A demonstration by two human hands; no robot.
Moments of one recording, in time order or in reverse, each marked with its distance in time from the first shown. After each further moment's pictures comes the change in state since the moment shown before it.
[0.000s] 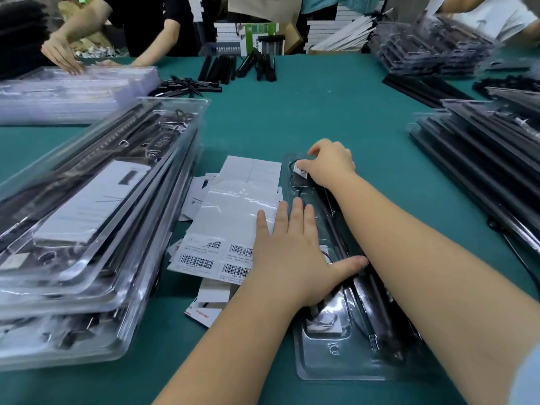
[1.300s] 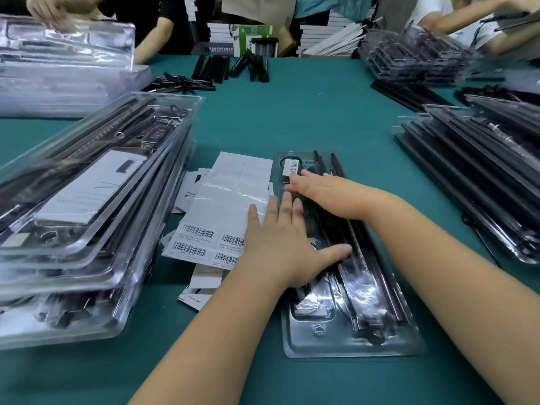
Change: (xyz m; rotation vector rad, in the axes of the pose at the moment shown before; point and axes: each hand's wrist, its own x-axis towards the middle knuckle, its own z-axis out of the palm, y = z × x) left_hand 0.001 0.002 -0.006 -0.037 -0.044 -0.001; right_hand -0.077 0.019 -0.048 -0.117 -0.557 -0.446
